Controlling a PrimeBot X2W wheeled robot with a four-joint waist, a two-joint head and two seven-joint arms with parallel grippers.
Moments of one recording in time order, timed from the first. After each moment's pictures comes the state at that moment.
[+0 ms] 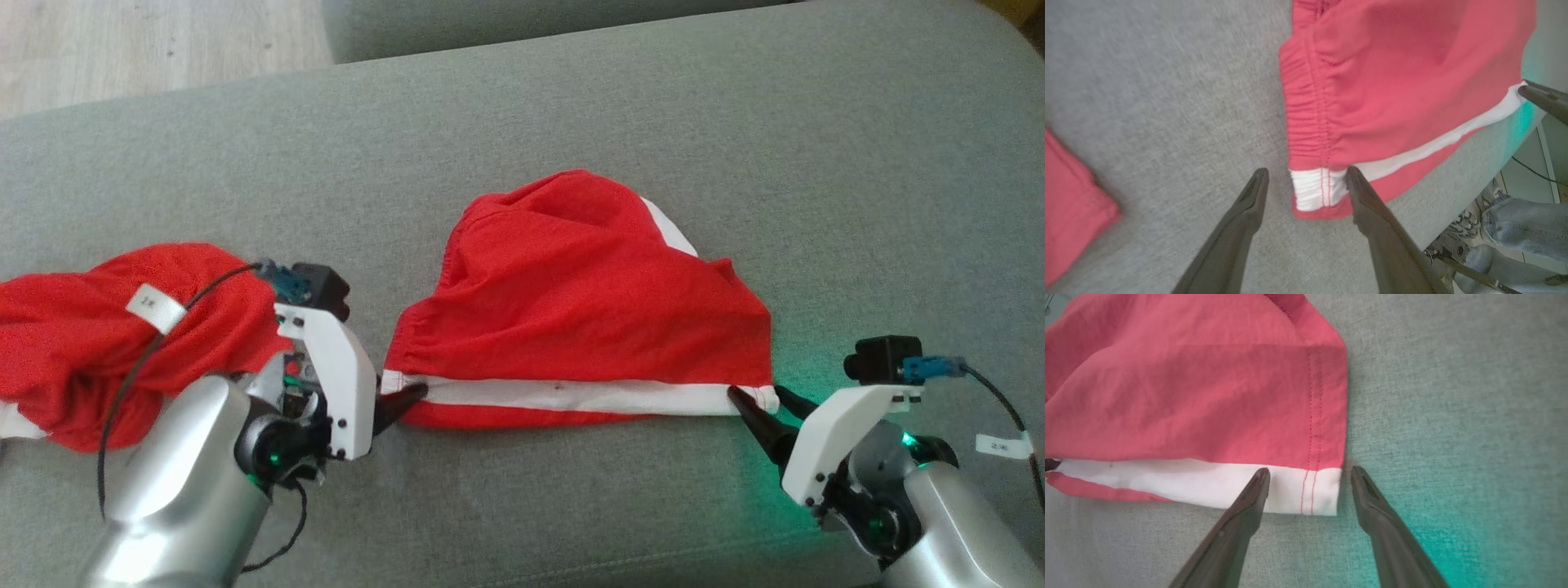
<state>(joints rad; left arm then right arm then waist) -0.46 0.28 -0.52 0.45 -0.73 -0.12 0.73 -0.20 -0.22 0.24 0.43 0.62 0.13 0.45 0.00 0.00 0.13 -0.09</state>
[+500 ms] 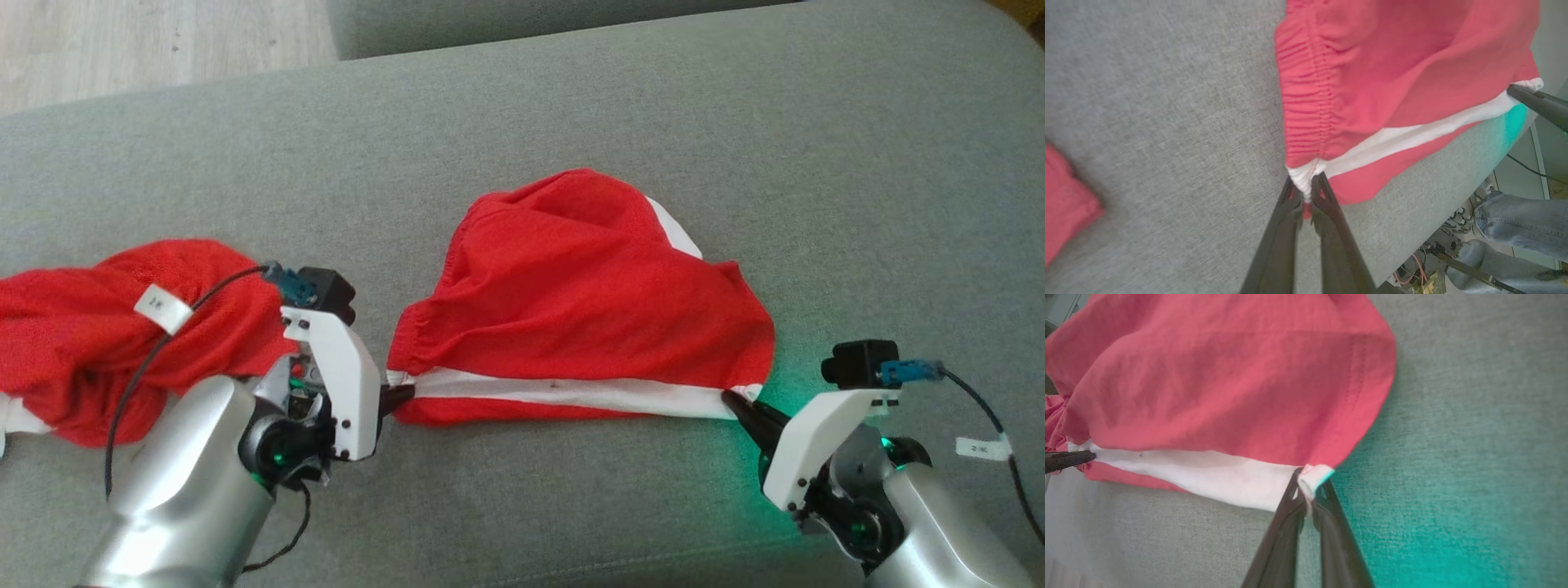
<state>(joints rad) -0.48 0.28 -0.57 0.49 -0.79 -0.12 0.74 -0.22 -0.23 0.34 0.45 0.70 0.13 0.40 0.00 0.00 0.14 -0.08</state>
